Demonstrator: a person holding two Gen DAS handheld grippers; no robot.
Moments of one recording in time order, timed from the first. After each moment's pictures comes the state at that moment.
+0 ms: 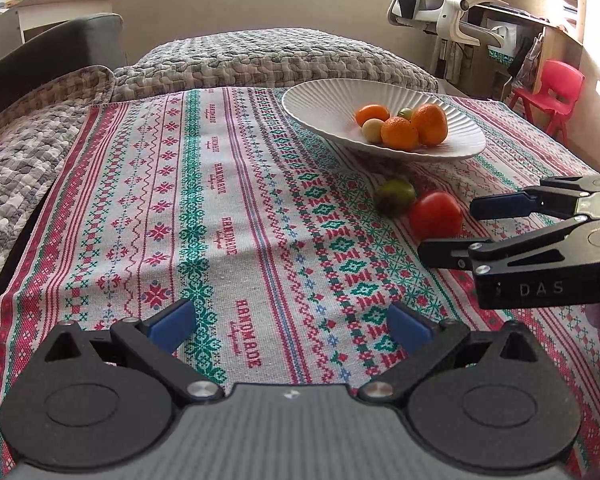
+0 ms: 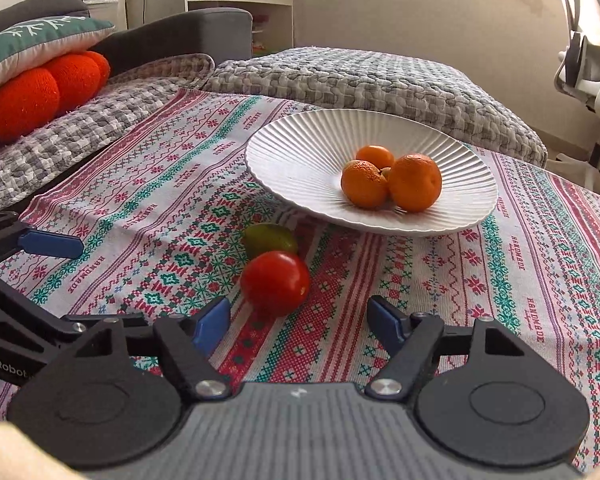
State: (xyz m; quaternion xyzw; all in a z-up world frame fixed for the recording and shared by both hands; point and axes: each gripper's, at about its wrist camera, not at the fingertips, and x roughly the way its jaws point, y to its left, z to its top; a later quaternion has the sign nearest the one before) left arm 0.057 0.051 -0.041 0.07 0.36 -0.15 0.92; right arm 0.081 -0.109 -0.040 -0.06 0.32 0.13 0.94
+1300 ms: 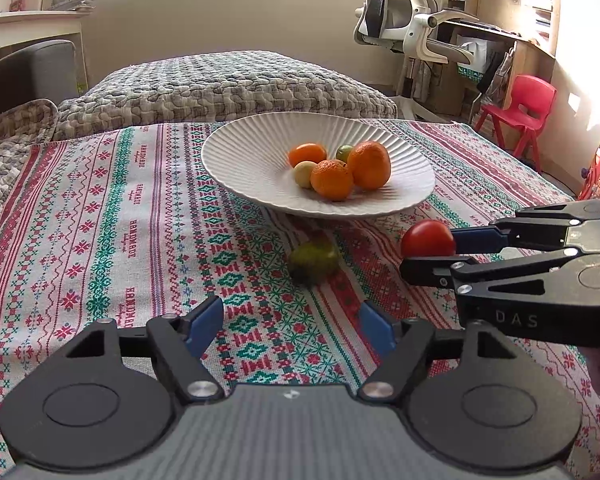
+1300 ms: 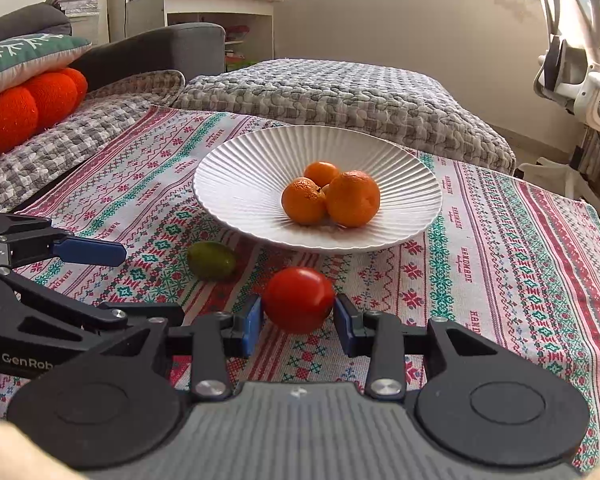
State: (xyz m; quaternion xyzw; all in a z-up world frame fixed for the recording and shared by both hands) left arm 0.083 -0.005 -0.032 0.06 0.33 -0.20 0.92; right arm 0.084 -0.141 -0.029 -0.06 0.30 0.10 0.95
